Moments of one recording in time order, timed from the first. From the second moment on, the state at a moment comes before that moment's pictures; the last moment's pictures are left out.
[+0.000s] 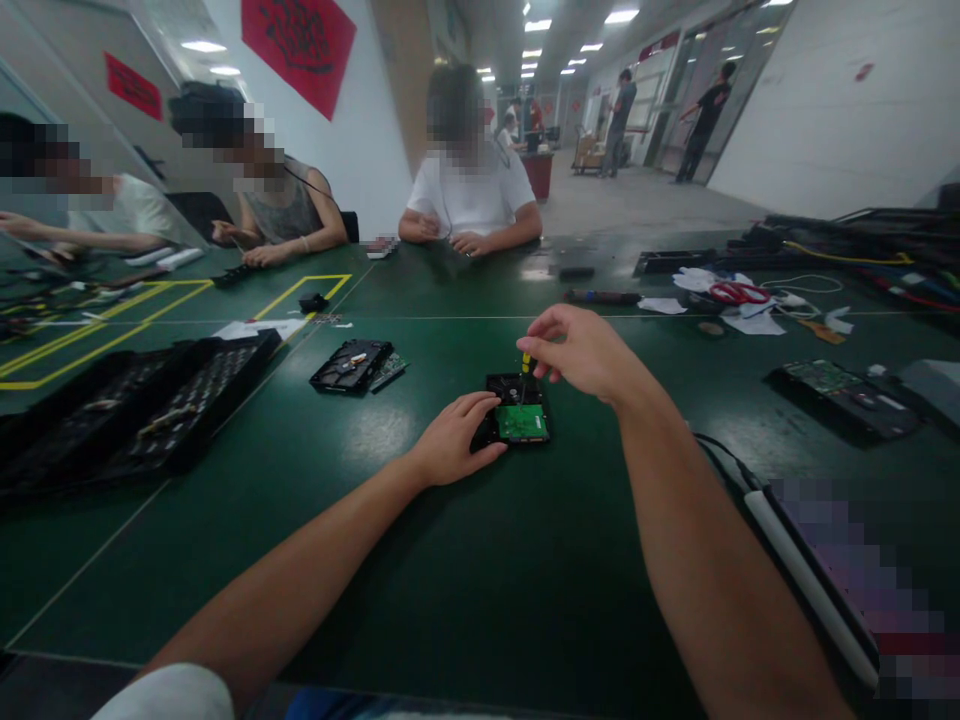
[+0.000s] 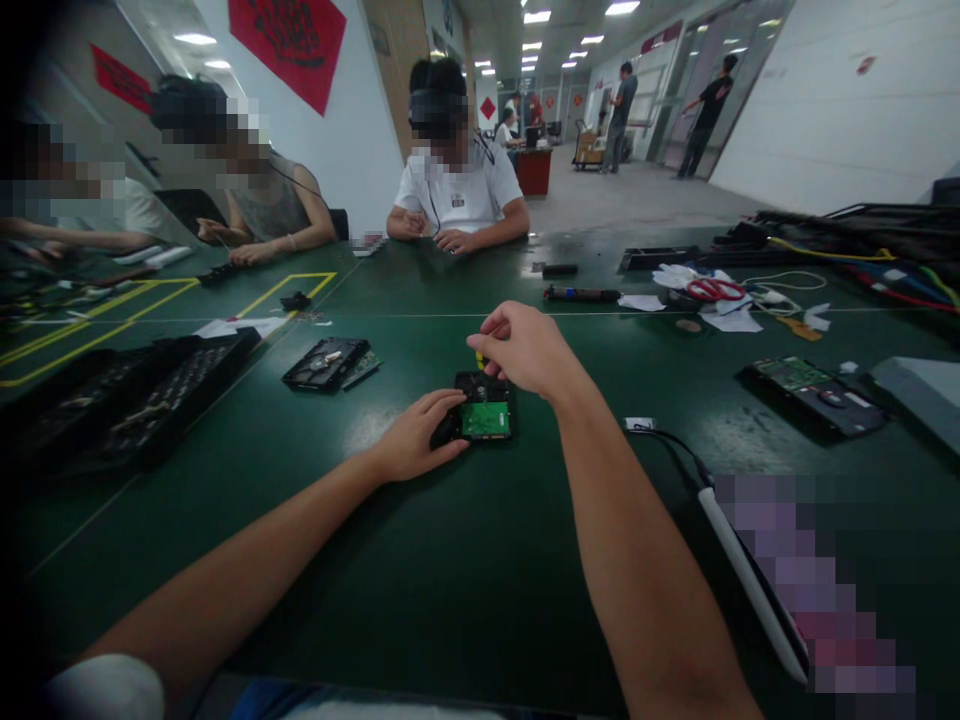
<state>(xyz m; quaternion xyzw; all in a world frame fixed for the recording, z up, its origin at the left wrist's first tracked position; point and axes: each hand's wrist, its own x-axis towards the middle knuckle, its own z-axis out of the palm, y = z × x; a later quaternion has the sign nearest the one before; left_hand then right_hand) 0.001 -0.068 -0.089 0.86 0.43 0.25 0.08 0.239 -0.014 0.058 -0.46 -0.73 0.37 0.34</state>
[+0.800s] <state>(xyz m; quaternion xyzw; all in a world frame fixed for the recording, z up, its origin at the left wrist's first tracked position) 0.001 -0.070 -0.087 0.86 0.43 0.24 0.08 0.232 -0.006 0.048 -0.46 -0.75 0.32 0.35</state>
